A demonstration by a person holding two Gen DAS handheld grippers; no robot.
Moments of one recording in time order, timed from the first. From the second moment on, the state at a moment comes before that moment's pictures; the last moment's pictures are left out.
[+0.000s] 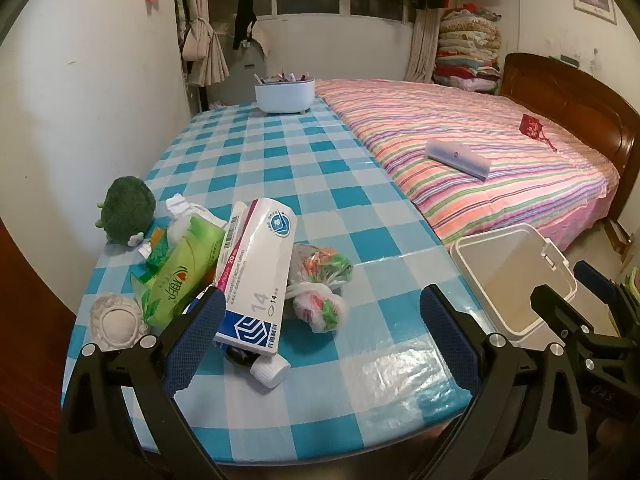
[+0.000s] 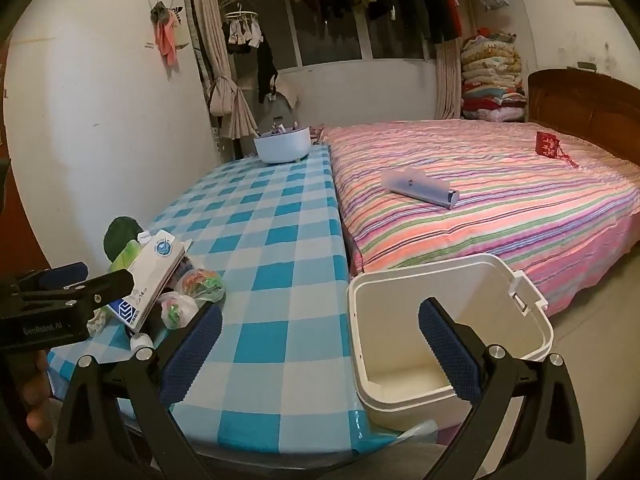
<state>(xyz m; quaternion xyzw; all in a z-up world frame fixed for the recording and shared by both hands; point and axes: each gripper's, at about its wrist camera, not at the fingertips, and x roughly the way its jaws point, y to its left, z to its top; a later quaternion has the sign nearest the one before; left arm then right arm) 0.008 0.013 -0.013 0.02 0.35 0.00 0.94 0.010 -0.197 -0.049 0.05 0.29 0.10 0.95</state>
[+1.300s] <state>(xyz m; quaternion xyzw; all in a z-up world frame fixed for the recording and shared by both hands) 0.004 0.014 -0.012 0.02 0.36 0.00 0.93 0.011 -0.196 -0.050 0.07 0.30 0.10 0.95</state>
